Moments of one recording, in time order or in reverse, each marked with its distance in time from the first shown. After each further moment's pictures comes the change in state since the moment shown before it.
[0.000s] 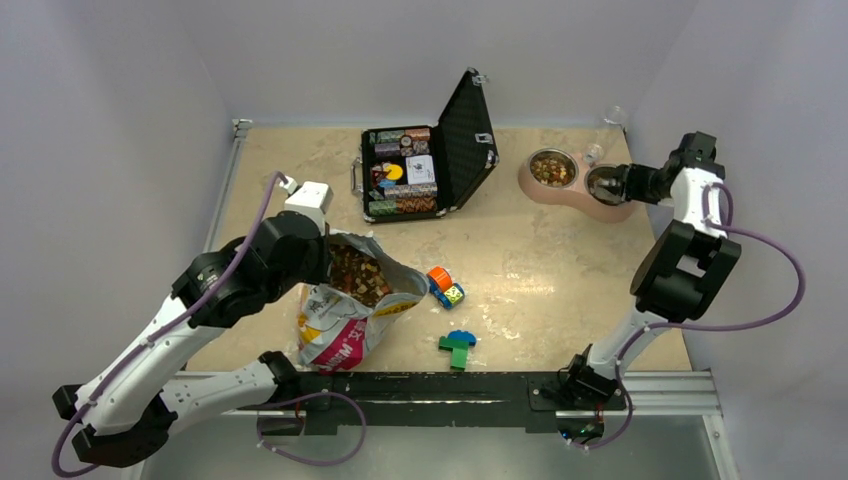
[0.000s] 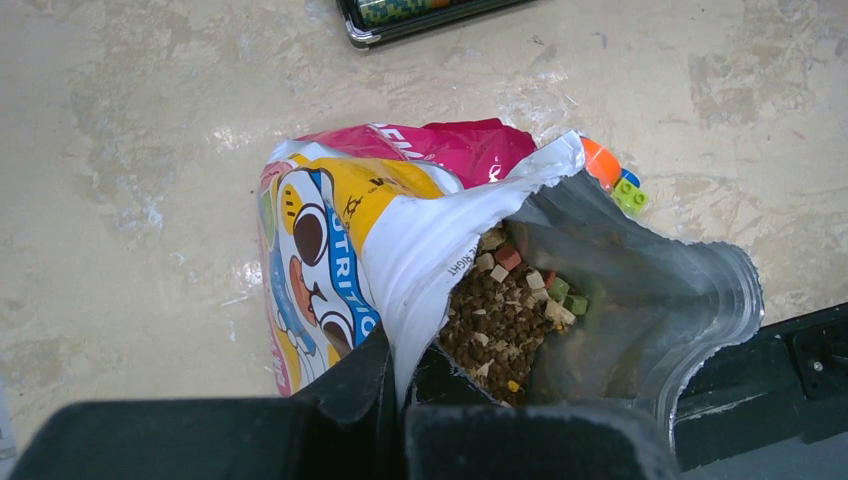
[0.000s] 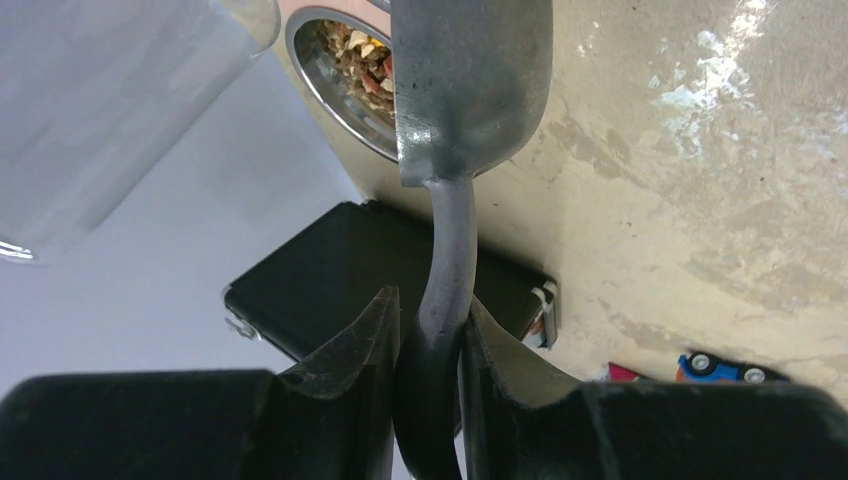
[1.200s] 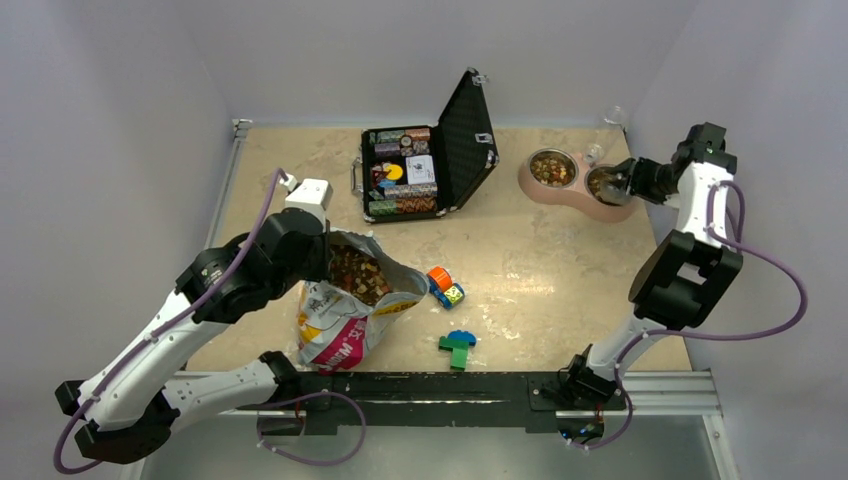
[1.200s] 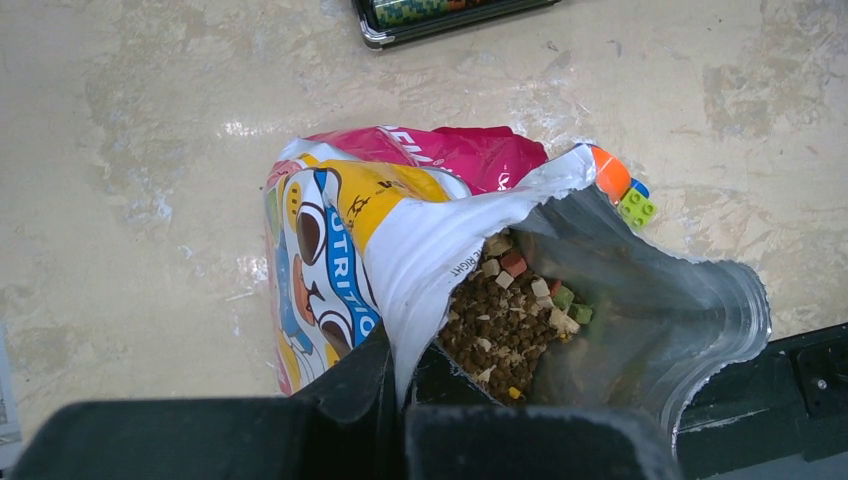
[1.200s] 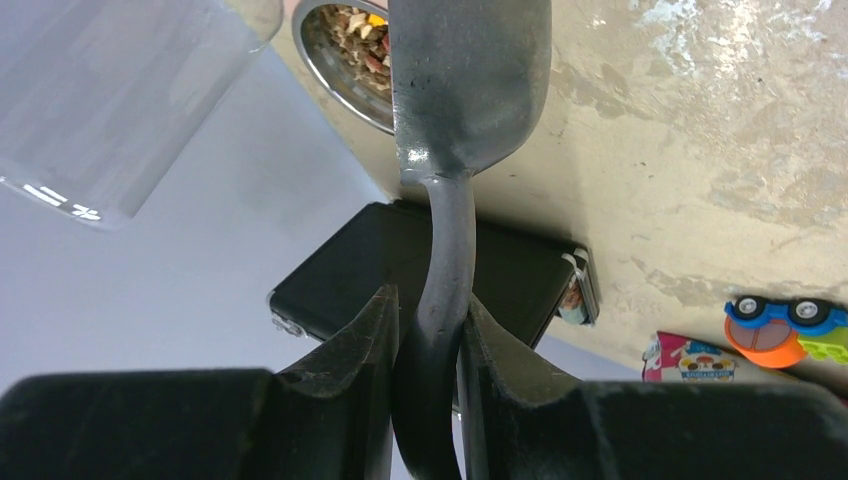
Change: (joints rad) left arm 0.000 0.033 0.025 -0.019 -0.032 -0.027; right arm 0.002 -0.012 0.147 -0.235 0.051 0.146
